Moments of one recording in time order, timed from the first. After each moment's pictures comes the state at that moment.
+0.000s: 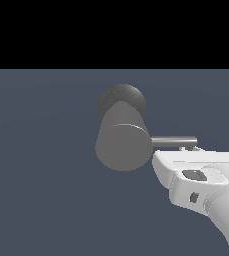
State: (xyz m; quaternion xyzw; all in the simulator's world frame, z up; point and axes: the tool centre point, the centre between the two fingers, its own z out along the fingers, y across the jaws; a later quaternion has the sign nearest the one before) arm -0.127 -0.190 0.107 0.01 0.72 -0.01 0.70
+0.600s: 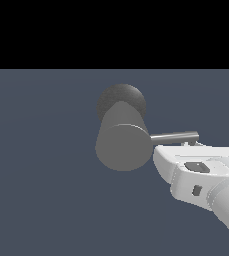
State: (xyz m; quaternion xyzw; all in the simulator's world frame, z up) arm -0.127 -0.191 0.119 0.01 0.73 -0.01 0.69
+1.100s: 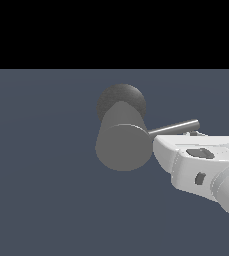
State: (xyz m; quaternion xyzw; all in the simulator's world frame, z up) arm -0.131 -0.185 0.147 0.02 0.73 -0.01 0.69
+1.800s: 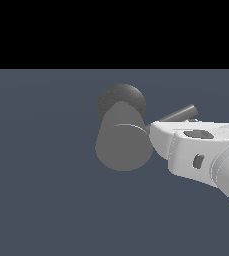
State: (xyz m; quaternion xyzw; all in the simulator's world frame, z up) arm -0.130 -0.175 0.178 0.02 0.73 -0.02 0.69
